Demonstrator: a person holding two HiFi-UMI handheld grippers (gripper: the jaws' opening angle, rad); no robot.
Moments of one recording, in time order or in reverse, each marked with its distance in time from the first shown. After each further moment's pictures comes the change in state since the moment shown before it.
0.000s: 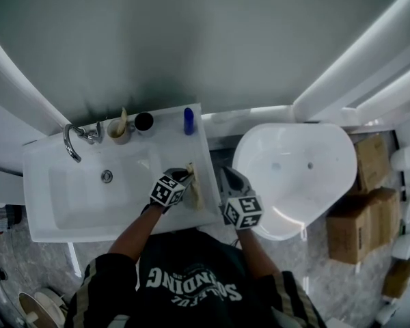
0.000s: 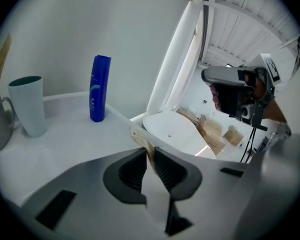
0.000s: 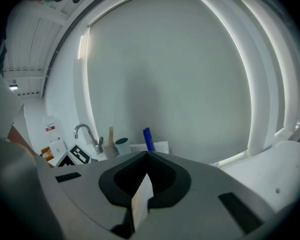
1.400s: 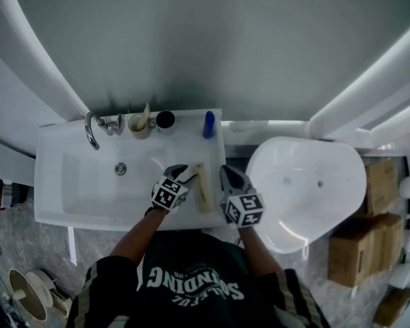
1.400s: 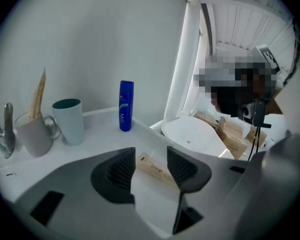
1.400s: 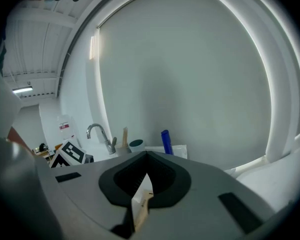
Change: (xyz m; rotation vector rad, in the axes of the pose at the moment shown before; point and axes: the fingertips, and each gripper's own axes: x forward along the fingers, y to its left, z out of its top) left arm -0.052 0.033 0.006 0.009 -0.093 0.241; right arm 0.030 0.041 0.013 -0.055 0.007 0.152
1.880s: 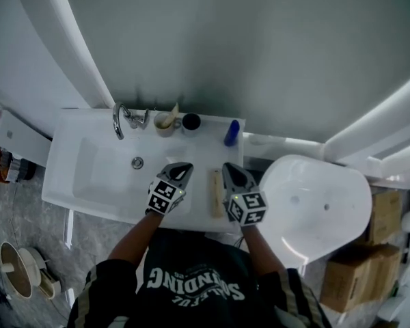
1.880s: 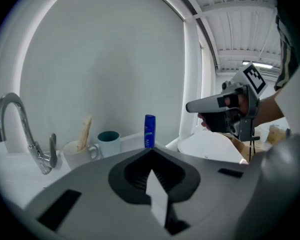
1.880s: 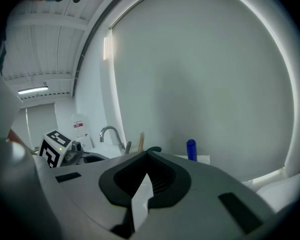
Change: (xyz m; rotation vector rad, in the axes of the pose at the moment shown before) left arm -0.096 0.043 0.041 0.023 -0.218 0.194; right arm 0.038 0.053 0.028 -0.084 -0.017 0.153
